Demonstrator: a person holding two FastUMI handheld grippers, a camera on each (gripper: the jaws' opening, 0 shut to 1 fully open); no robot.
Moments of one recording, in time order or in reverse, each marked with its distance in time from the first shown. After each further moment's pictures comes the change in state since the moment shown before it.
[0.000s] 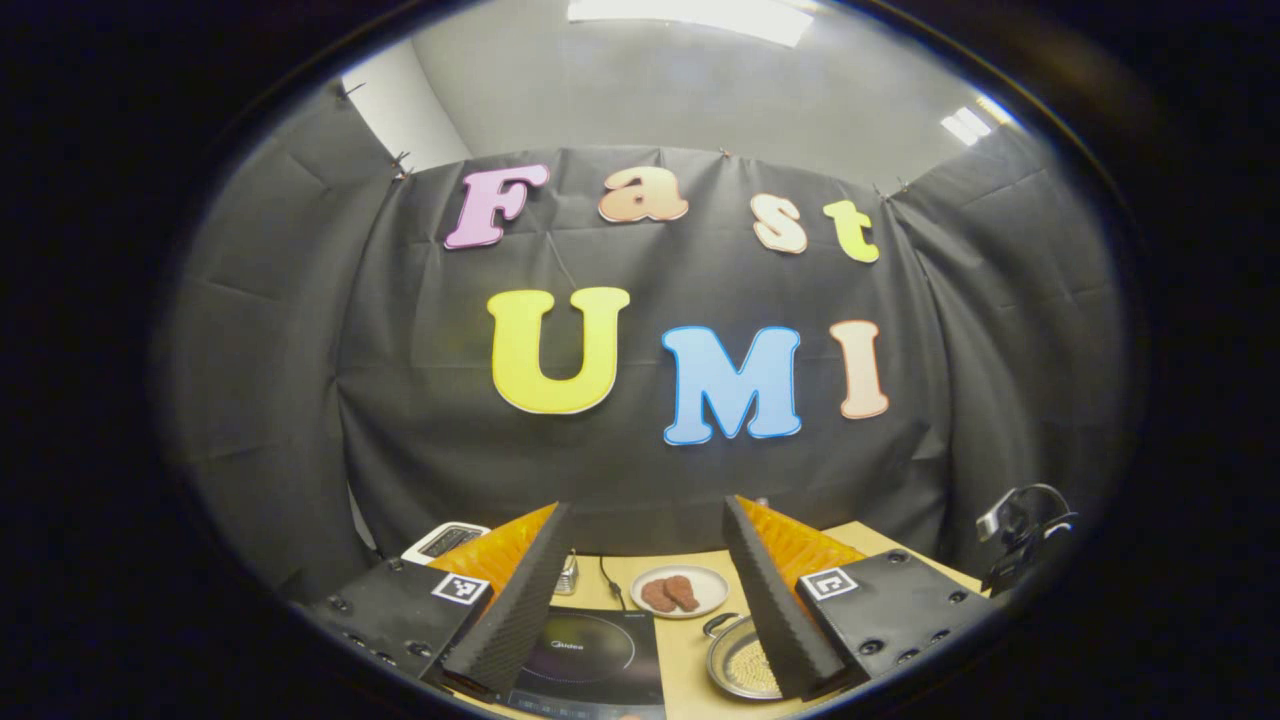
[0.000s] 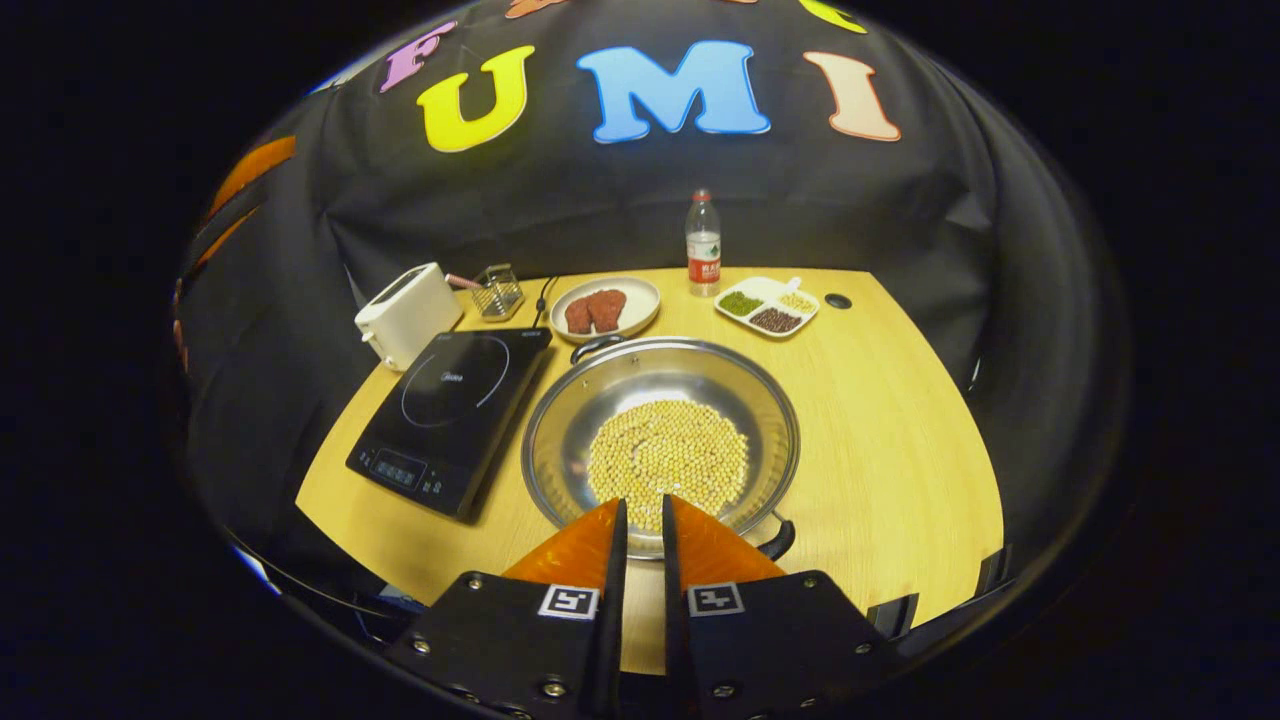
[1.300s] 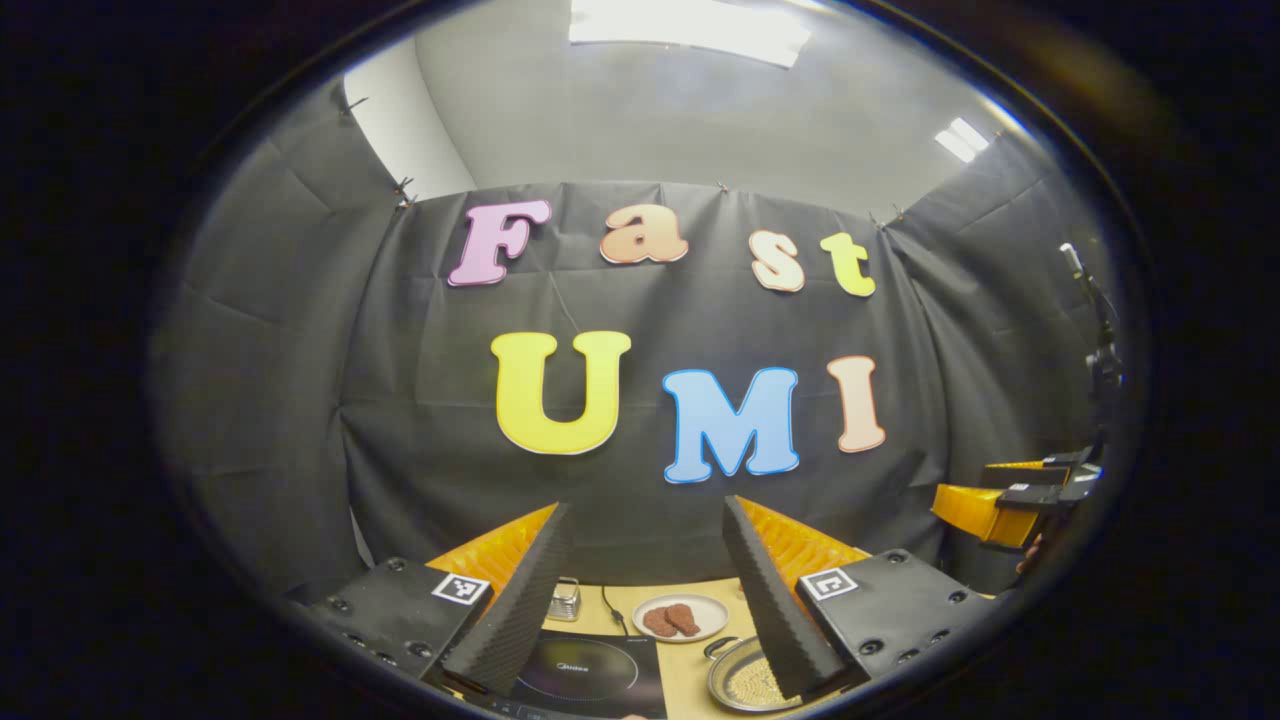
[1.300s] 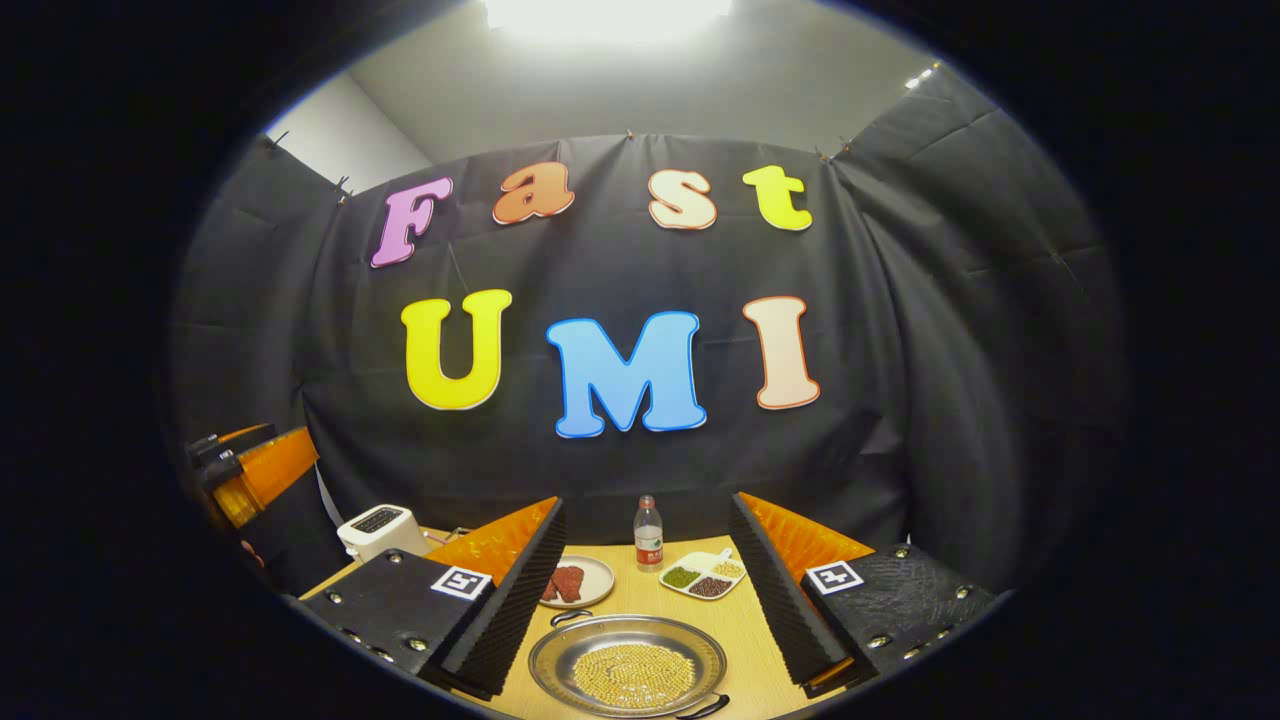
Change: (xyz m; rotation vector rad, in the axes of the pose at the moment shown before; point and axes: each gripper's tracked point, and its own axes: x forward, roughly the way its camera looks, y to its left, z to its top) left arm -0.013 0.007 0.049 0.004 -0.106 -0.007; right arm -0.157 -0.009 0.220 0.035 -0.792 -0.209
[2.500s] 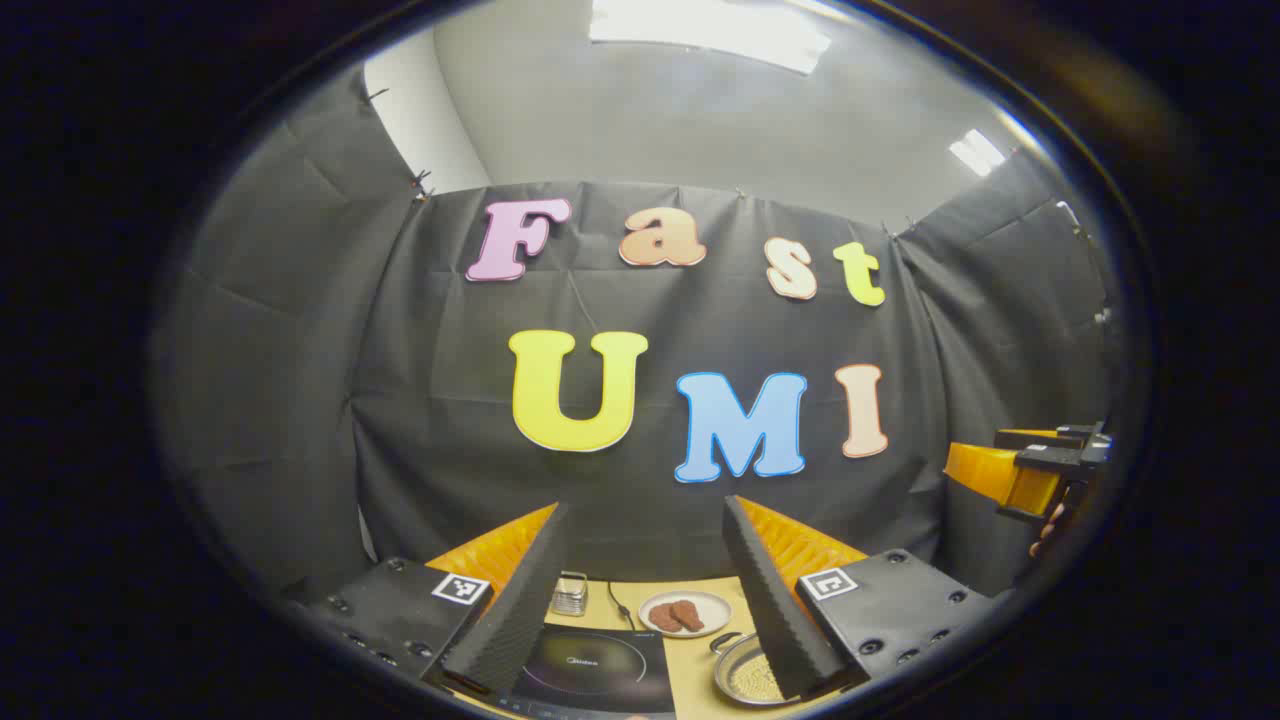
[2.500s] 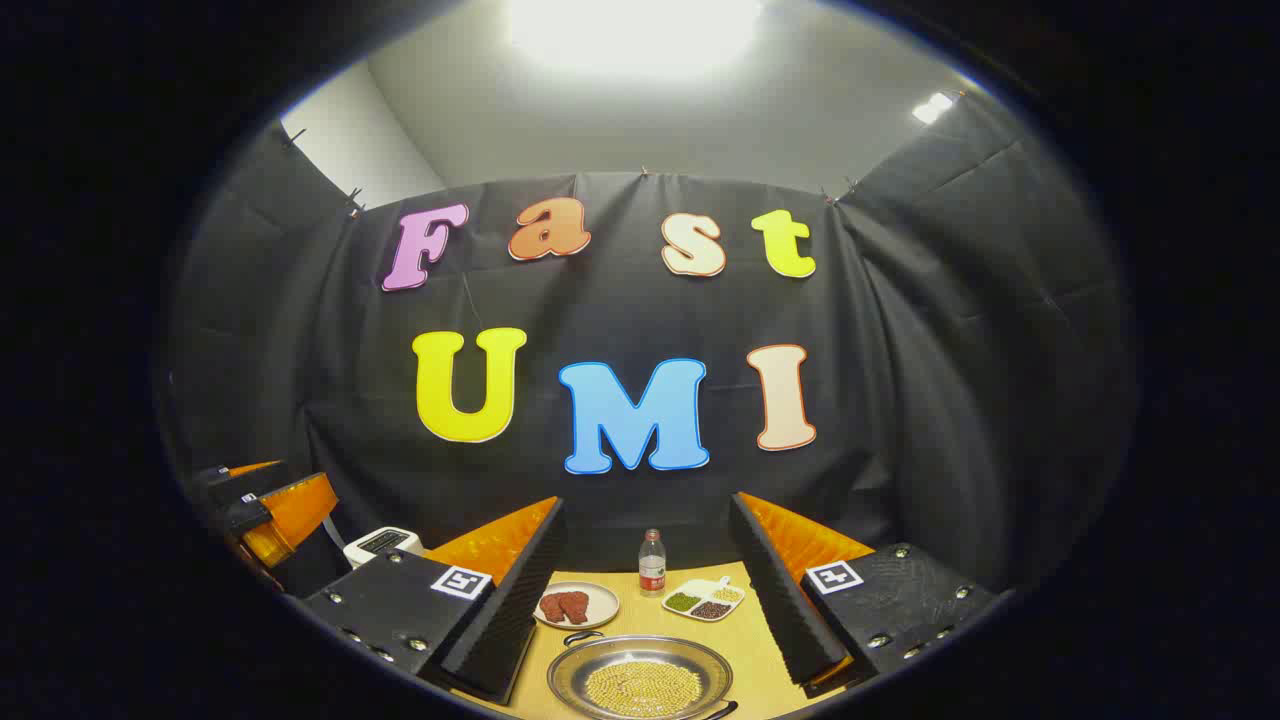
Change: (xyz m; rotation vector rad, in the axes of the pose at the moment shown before) left arm -0.020 0.031 0.009 -0.046 -0.003 0.011; right arm -0.030 0.035 0.061 -0.029 -0.131 -0.035
